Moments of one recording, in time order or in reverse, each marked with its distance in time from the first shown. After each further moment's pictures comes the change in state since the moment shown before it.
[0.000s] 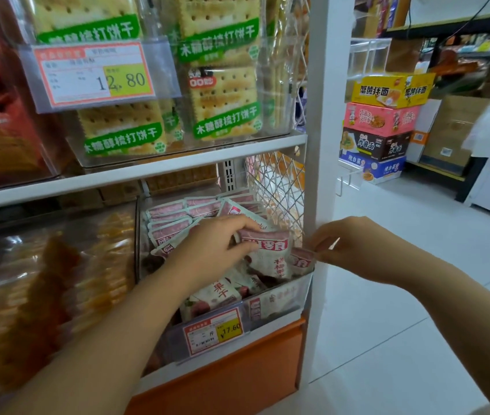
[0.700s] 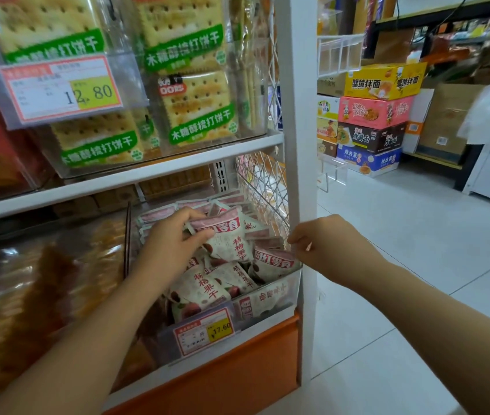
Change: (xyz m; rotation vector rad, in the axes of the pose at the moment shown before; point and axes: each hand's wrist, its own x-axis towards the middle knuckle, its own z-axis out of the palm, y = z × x) left_hand -0.007 -0.013 -0.009 -0.127 0.324 -0.230; right_hand 0.004 -0.005 0.023 -0.065 0.199 0.017
